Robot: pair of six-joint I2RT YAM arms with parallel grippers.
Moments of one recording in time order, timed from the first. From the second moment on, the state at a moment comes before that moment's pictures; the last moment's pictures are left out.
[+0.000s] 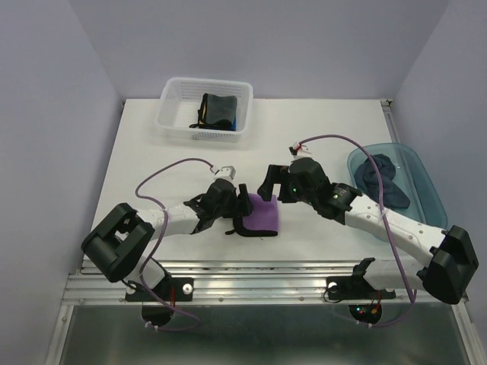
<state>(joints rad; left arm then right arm) -0.75 1.44 0.55 0.19 -0.08 -0.70 0.81 1.23 0.91 -0.28 0.16 0.70</state>
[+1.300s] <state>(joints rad) -0.76 1.43 1.03 0.10 -0.53 -0.03 0.81 0.90 0.77 -0.39 0.49 0.68</state>
